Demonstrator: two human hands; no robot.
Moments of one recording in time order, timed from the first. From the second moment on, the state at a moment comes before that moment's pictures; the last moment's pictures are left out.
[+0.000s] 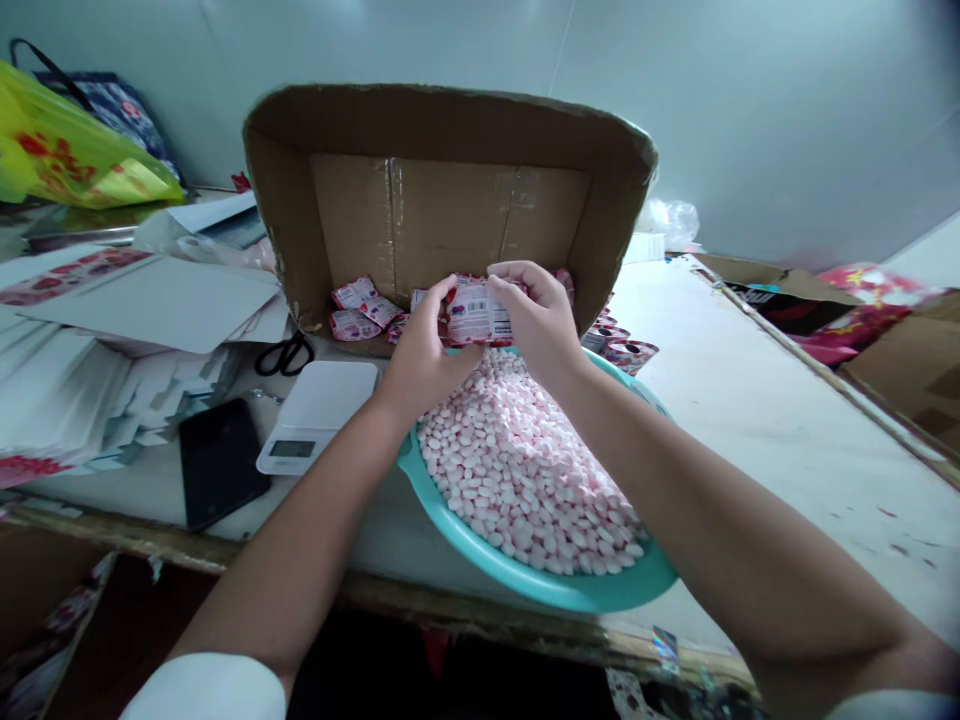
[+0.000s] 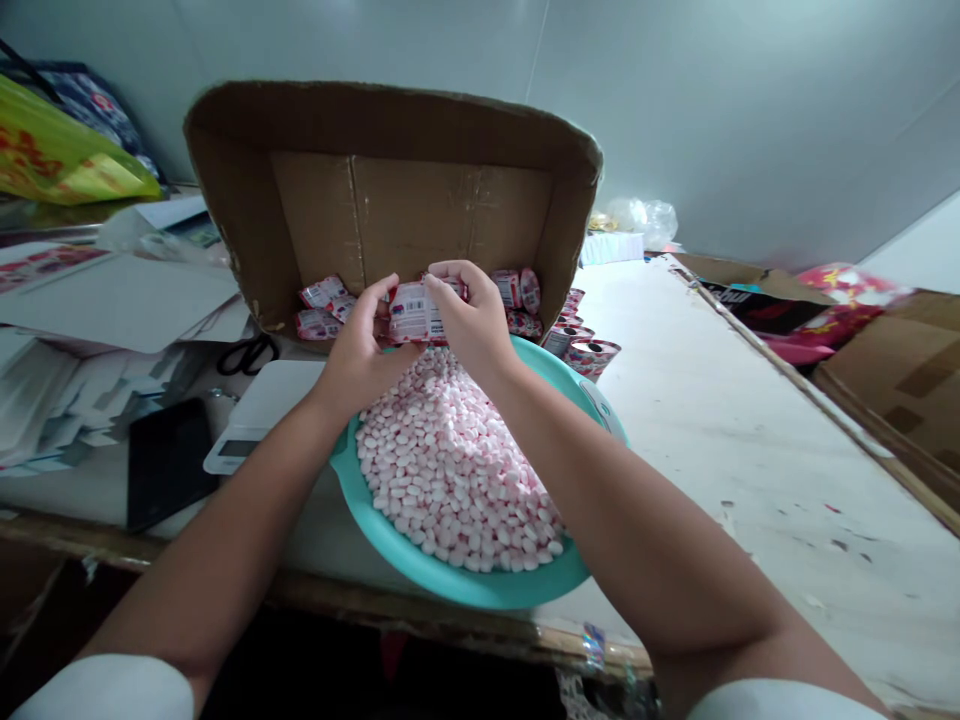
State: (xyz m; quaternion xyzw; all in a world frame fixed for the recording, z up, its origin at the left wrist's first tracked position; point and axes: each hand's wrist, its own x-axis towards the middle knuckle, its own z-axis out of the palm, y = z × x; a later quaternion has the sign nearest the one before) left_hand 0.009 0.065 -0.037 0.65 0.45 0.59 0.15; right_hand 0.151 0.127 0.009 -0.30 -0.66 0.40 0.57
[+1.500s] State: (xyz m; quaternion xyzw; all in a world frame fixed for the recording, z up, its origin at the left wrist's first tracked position) left_hand 0.012 0.055 -0.028 0.68 0.47 0.55 0.12; right_hand 0.147 0.122 0.011 -0.30 -0.61 0.47 0.56
